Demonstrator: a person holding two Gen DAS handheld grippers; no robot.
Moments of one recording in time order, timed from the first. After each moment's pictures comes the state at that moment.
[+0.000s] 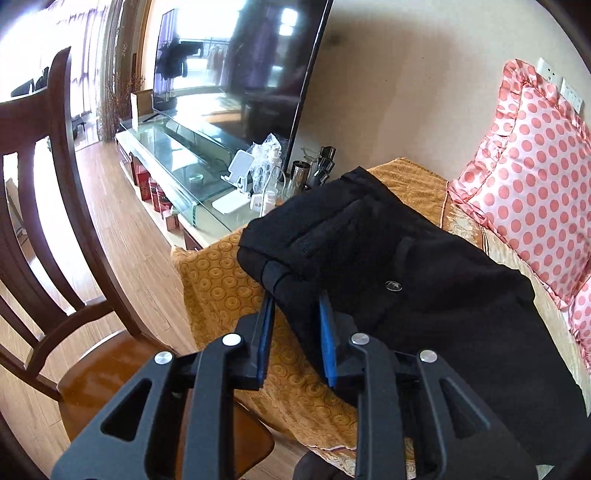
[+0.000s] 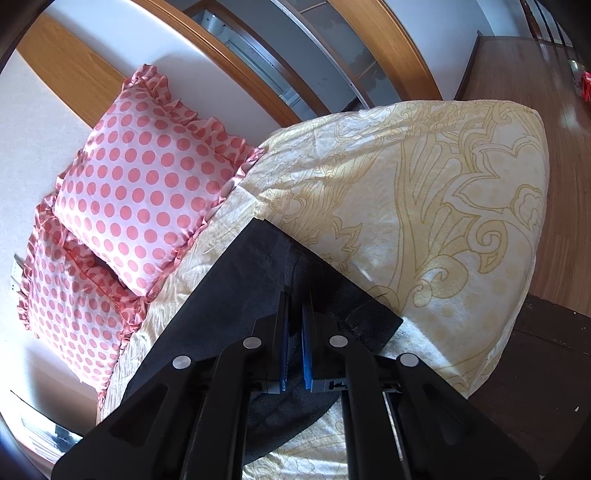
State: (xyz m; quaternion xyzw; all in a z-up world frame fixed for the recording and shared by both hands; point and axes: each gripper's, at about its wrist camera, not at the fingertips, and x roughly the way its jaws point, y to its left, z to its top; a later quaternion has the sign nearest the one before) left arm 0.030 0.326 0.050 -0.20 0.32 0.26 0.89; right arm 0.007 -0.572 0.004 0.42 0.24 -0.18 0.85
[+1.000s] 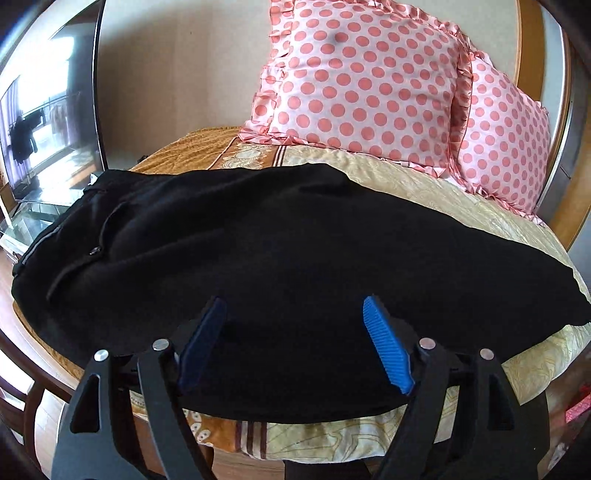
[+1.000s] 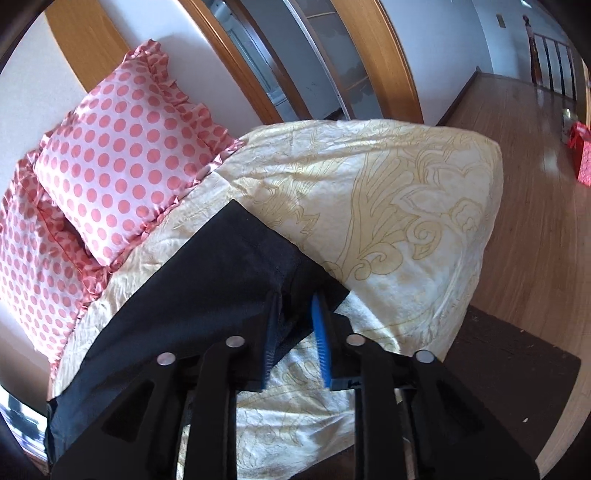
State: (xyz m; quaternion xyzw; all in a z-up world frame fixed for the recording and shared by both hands) left arm 0.069 0.140 0.042 -0.05 0.35 -0.02 0.94; right arm -0.018 -0.552 0.014 0.32 0.28 -0.26 0.87
